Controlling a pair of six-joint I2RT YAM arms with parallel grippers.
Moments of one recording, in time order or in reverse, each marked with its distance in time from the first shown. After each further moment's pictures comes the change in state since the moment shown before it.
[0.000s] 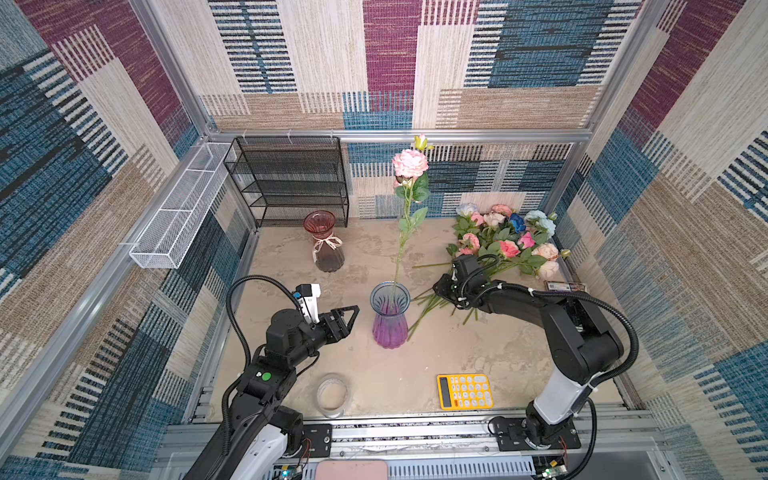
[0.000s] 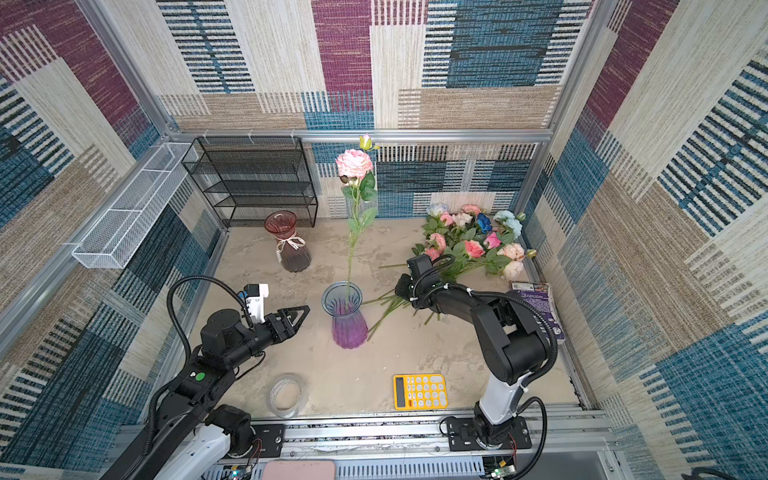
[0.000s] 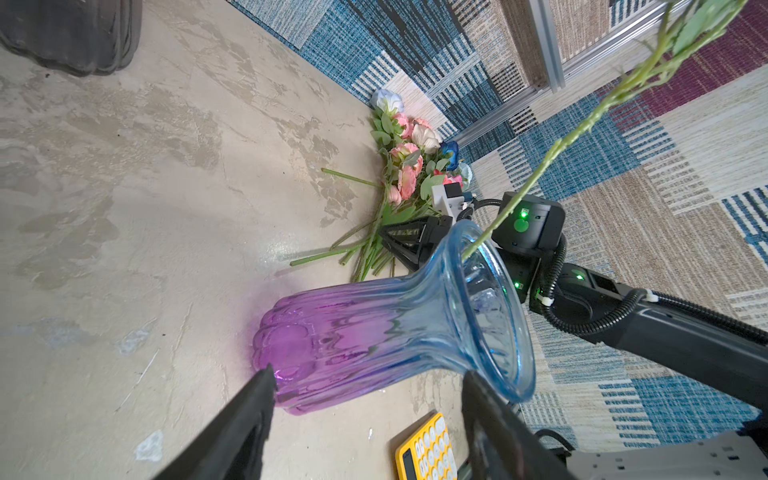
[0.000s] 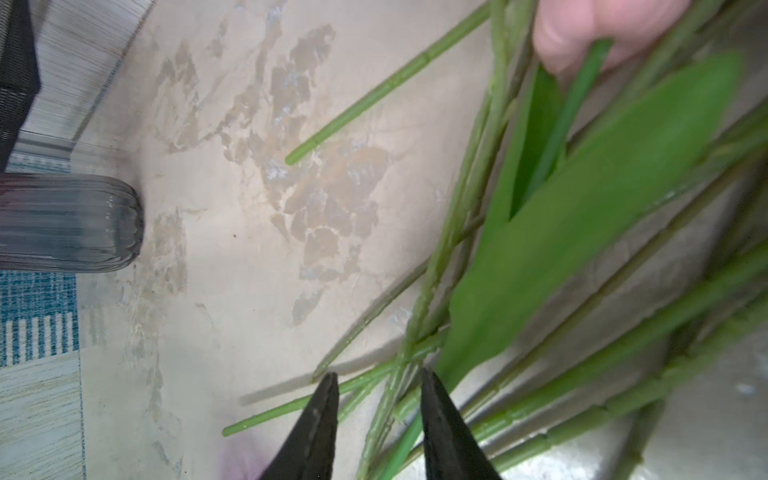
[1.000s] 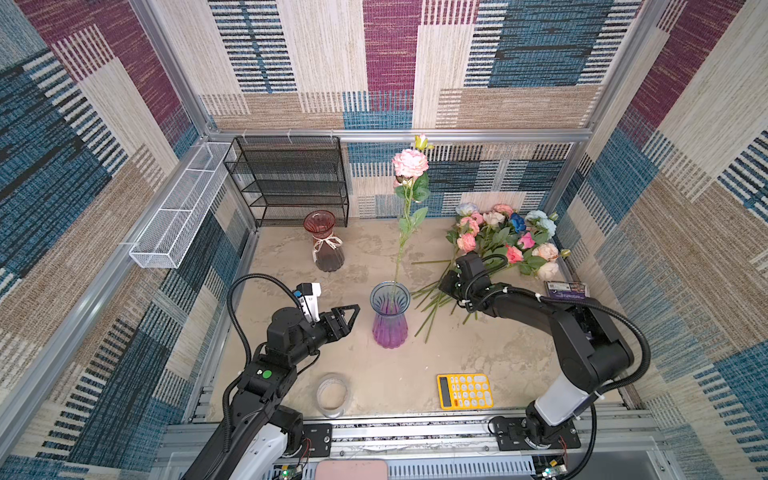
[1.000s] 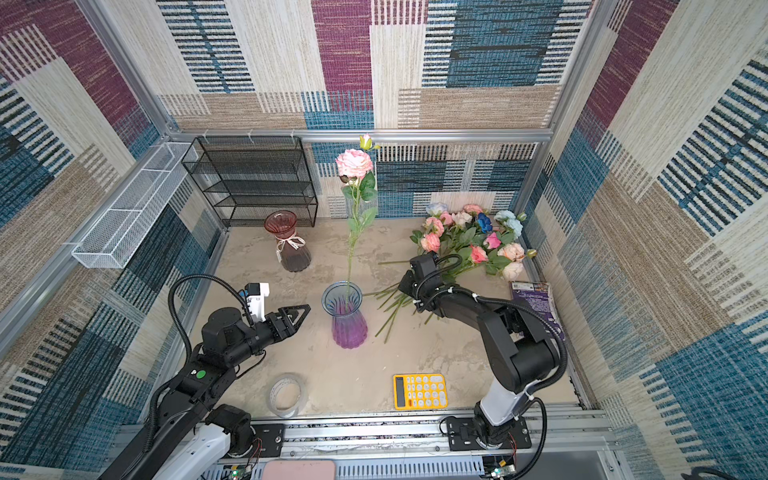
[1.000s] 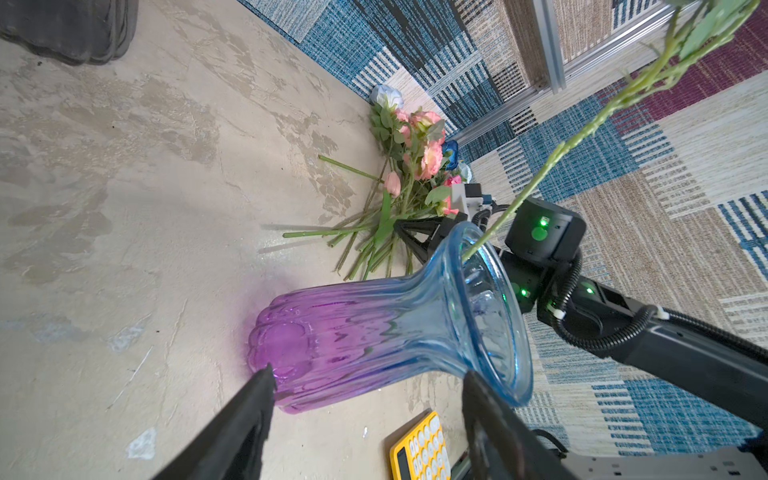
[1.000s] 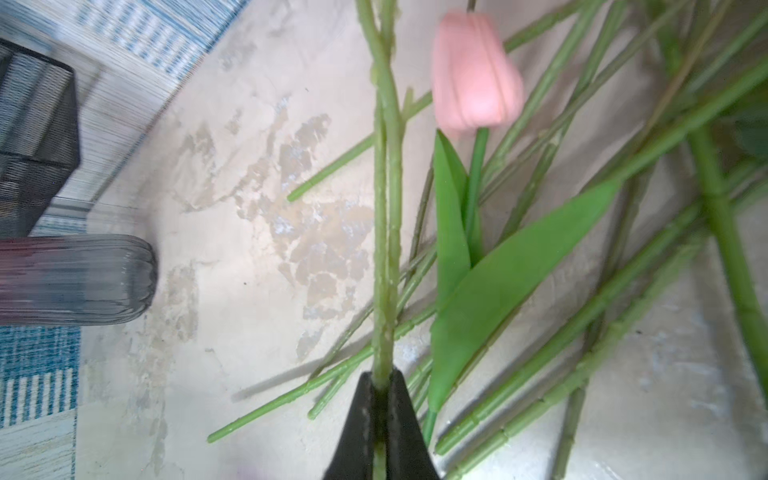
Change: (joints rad) left arm 0.000 0.019 0.015 0.002 0.010 -0.024; right arm -0.002 -0.133 -0.083 0.089 0.129 0.013
